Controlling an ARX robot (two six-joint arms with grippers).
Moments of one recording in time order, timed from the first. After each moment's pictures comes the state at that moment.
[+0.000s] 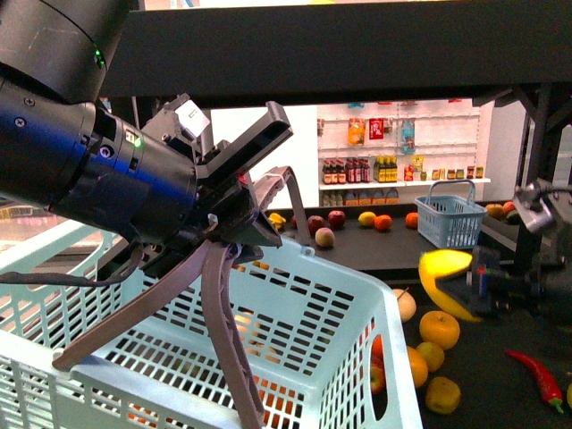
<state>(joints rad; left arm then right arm) -0.37 1.64 1.22 -0.11 0.37 -0.52 0.01 1.79 0.91 0.65 -0.36 0.25</state>
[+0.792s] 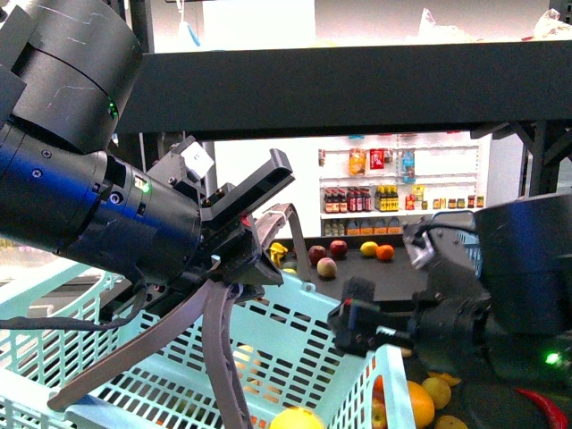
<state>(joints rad) -0.37 1.64 1.22 -0.11 0.37 -0.51 0.23 1.82 0.95 0.63 -0.15 0.37</state>
